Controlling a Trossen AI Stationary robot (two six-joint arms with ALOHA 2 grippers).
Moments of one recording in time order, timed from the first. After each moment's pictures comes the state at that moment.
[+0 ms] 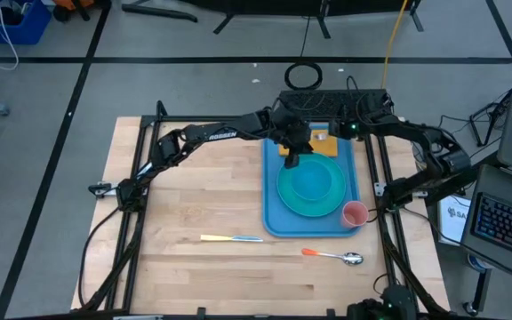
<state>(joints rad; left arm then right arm) 0.35 2.36 2.12 -0.39 0.43 0.35 -1.19 1.46 0.67 -0.18 -0.47 0.49</state>
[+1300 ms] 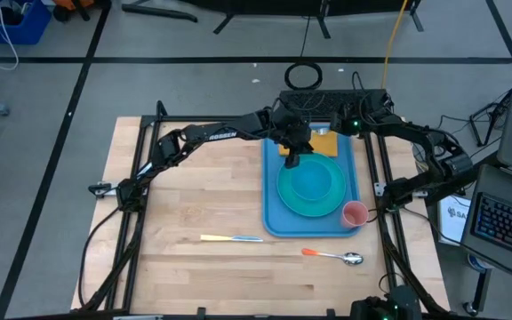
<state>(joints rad) 0.35 2.37 2.12 -0.39 0.43 0.34 -1.21 1.42 0.67 -0.15 -0.46 0.56</state>
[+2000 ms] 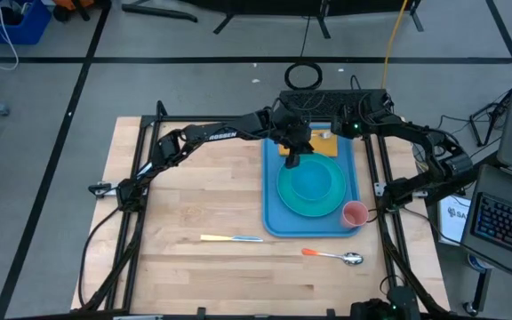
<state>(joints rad) 0.35 2.37 2.12 -0.38 0.43 0.33 -1.21 1.42 0.67 -0.23 -0.37 0.49</state>
